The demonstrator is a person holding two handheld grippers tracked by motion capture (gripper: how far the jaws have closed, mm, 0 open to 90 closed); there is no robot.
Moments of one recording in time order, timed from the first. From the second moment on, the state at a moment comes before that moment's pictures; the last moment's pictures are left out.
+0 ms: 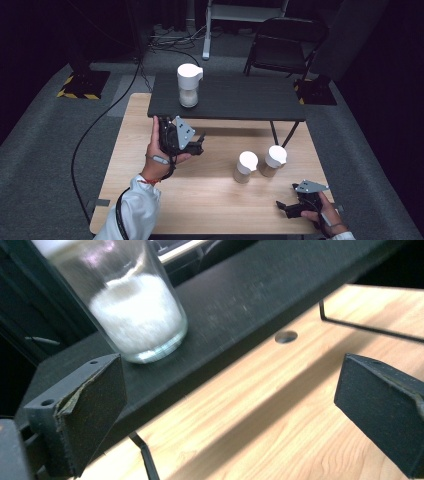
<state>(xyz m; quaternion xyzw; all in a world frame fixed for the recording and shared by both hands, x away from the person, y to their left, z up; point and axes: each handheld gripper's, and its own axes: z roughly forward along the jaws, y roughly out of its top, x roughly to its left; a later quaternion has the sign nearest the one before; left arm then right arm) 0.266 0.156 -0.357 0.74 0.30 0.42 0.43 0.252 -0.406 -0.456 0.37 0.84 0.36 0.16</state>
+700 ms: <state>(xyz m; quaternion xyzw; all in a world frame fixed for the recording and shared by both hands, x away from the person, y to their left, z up) 0.248 0.160 -0.386 0.78 0.29 0.40 0.40 0.252 -0.406 -0.456 0.37 0.84 0.36 0.16</state>
